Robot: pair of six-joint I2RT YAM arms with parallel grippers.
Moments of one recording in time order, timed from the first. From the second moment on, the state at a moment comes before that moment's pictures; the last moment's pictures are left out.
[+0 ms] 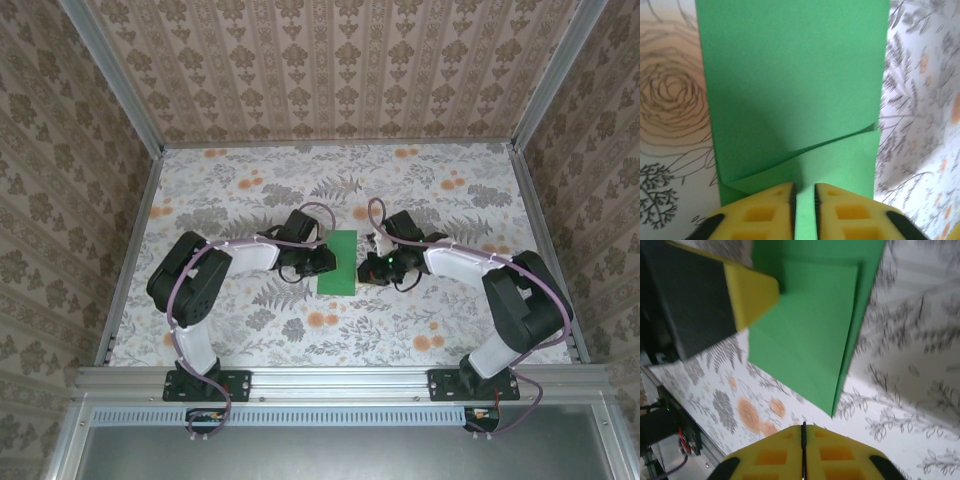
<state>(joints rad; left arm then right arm) -0.68 1.83 0.97 -0.14 0.41 -0.73 0.44 1.59 0.85 -0.35 -0.56 0.53</state>
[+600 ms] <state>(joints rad) -0.62 1.58 0.84 -0.09 0.29 -0.80 0.38 1.88 1.04 -0.21 -0.67 0.48</state>
